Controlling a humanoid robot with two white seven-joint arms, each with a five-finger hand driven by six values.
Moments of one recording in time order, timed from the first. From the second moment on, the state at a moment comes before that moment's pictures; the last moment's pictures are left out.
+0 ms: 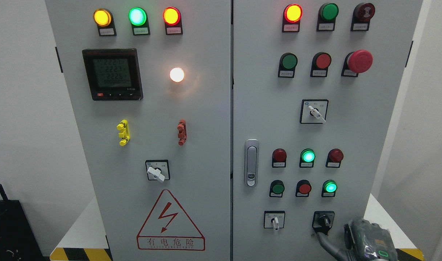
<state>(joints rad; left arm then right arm) 0.04 -0.10 -0.08 -0.07 0.20 -0.02 -0.04 -0.24 -0.13 0.00 -1.68 1.16 0.28 0.22</state>
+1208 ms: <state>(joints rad) 0.04 -0.10 -0.08 -0.07 0.20 -0.02 -0.04 -0.23 -0.13 -0.05 -1.67 1.15 0.29 0.16</state>
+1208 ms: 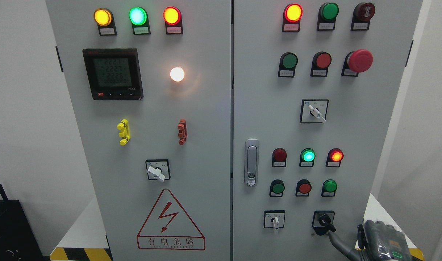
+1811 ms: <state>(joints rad) 0.04 -0.10 -0.08 -0.07 0.20 -0.02 -0.04 -0.13 -0.08 0.00 -1.70 1.06 0.27 0.10</state>
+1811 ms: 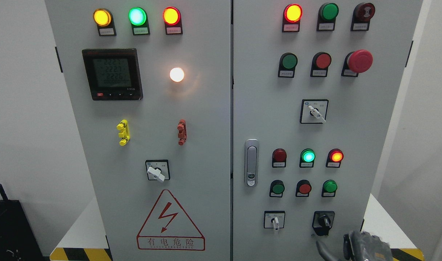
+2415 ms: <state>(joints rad) 0.04 -0.10 -0.08 -0.07 0.20 -0.02 -0.04 0.12 -0.02 -0.17 -1.85 0.11 -0.01 0.38</state>
